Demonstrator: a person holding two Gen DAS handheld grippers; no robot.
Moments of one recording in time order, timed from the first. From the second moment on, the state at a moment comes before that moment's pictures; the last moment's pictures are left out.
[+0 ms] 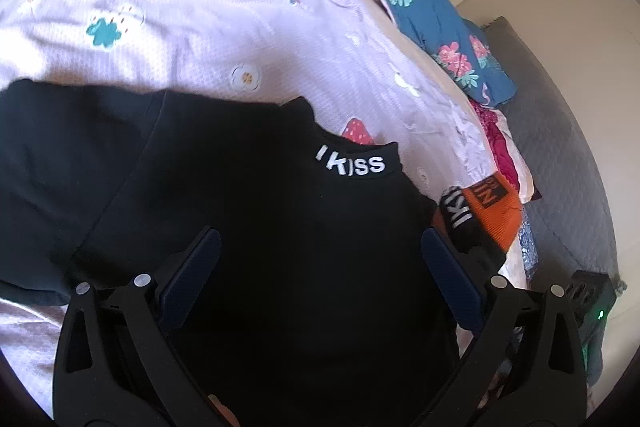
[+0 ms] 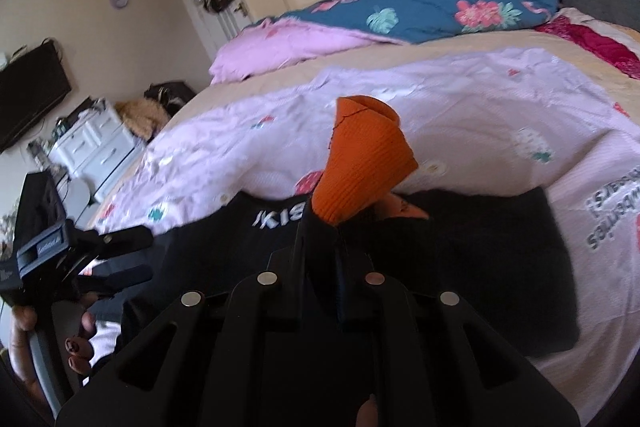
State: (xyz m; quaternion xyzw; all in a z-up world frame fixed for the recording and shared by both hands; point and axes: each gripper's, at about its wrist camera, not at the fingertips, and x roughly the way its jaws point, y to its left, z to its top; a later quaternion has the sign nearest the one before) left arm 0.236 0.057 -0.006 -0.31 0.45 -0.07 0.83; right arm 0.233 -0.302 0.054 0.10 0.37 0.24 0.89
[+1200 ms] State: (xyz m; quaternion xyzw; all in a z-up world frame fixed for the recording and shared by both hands) left arm 0.260 -0.032 -0.047 -0.24 0.46 -0.16 0.84; right arm 0.256 -0.419 0.062 0.17 0.37 0.14 0.90
